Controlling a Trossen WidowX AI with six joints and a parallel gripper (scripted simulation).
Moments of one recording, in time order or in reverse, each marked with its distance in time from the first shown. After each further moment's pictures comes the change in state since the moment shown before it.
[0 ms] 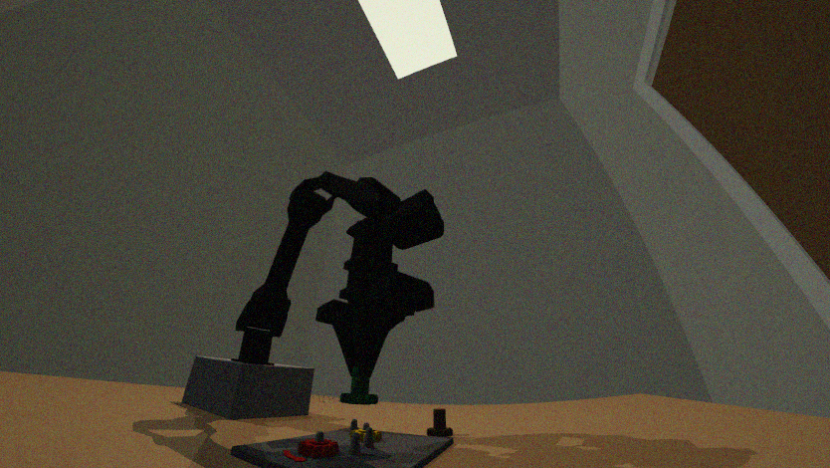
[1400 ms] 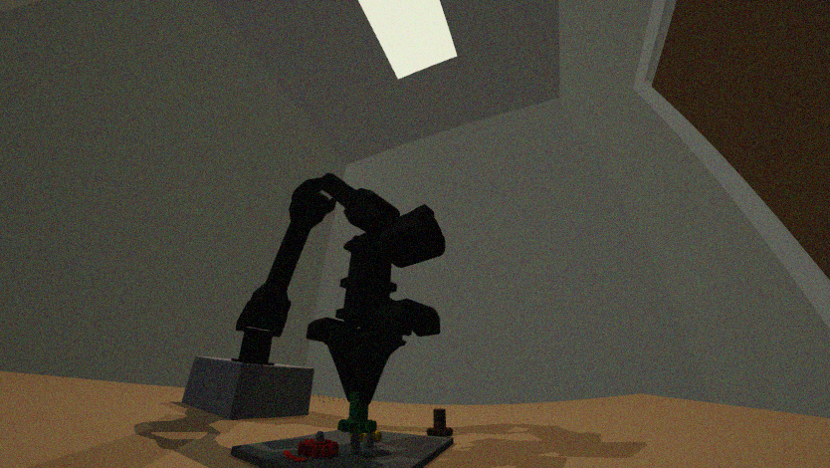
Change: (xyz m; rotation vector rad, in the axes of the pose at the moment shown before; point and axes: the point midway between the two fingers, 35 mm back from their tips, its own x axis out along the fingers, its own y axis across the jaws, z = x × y) arm 0.028 -0.002 -0.001 -0.128 -0.001 -0.005
